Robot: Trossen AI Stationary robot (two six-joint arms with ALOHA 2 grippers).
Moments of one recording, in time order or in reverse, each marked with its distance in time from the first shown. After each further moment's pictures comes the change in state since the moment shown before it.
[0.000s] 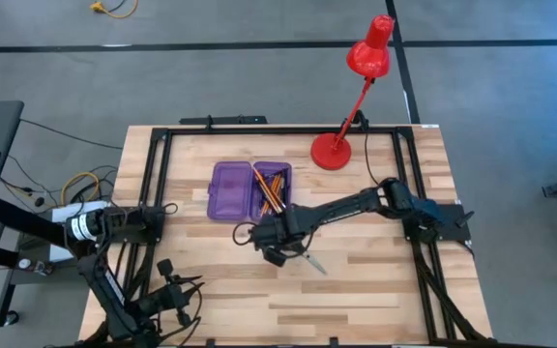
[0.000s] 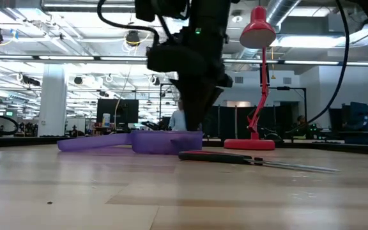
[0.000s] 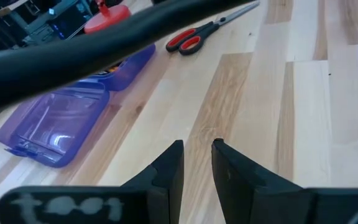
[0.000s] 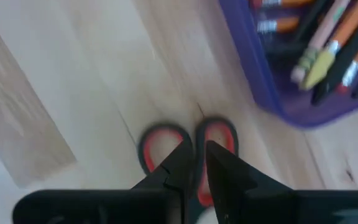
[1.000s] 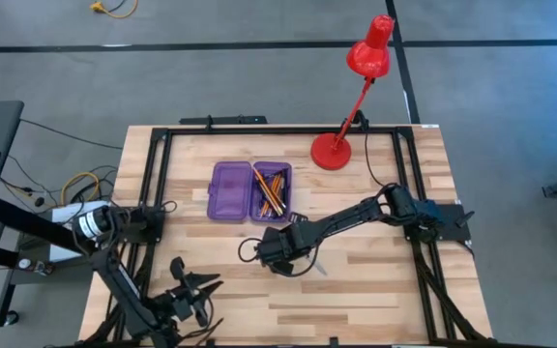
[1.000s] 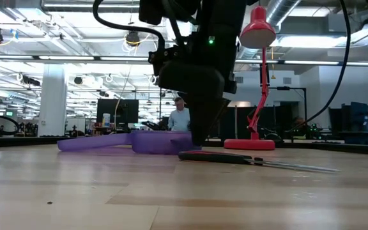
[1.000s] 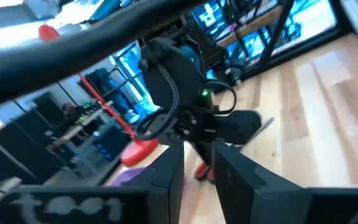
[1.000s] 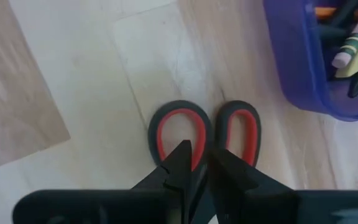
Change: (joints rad) left arm 0.134 0.001 0.060 0.027 -0.513 0.344; right arm 0.076 -0.001 -0.098 0.066 0.084 -0.060
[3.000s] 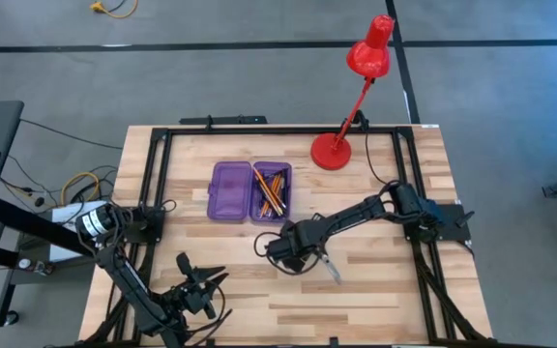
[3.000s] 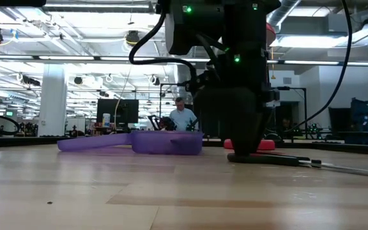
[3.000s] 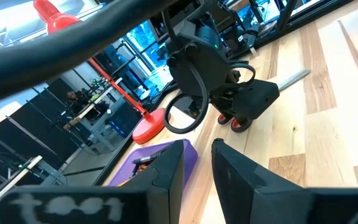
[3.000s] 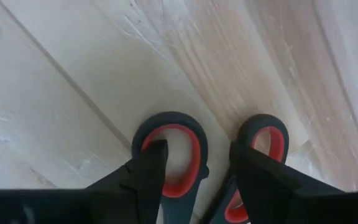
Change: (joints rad) left arm 0.071 -0.001 0.010 0.031 0.091 0.105; right arm -0.010 -0.027 -0.149 -0.111 -0.116 0.301
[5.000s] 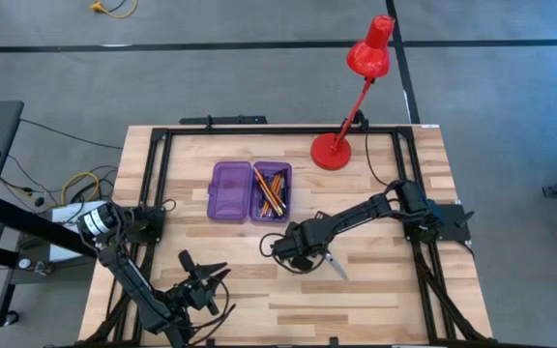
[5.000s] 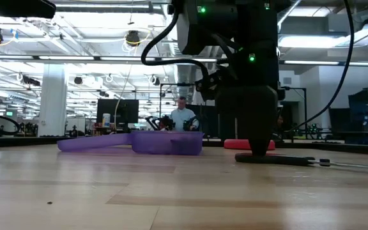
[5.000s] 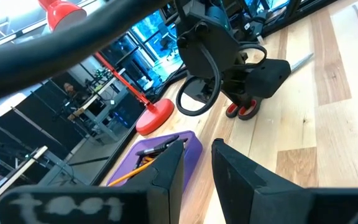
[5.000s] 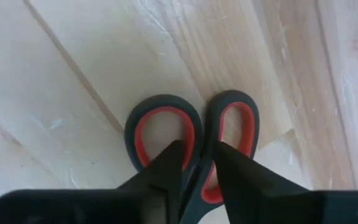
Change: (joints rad) left arm 0.033 0.000 0.000 -0.004 0.029 0.005; right arm -0.002 -0.047 -0.087 0.016 -0.011 -0.107
